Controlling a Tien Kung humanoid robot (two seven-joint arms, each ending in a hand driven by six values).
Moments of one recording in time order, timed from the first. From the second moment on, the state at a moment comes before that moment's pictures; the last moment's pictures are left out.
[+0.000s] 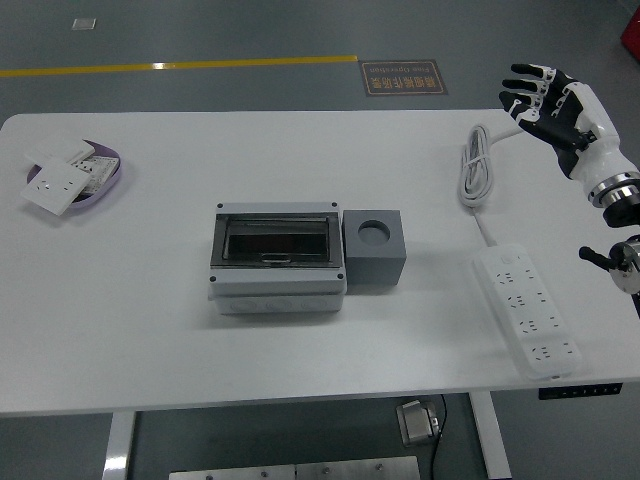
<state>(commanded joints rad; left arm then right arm) 0.09 0.23 -0.11 -0.26 0.13 0.11 0.10 0.31 -0.40 1.40 1.41 -0.98 -0.02 -0.03</state>
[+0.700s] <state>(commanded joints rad) 0.12 0.23 -0.02 -0.25 0.02 0.11 0.06 0.27 -0.40 1.50 1.46 -1.12 0.09 -0.10</state>
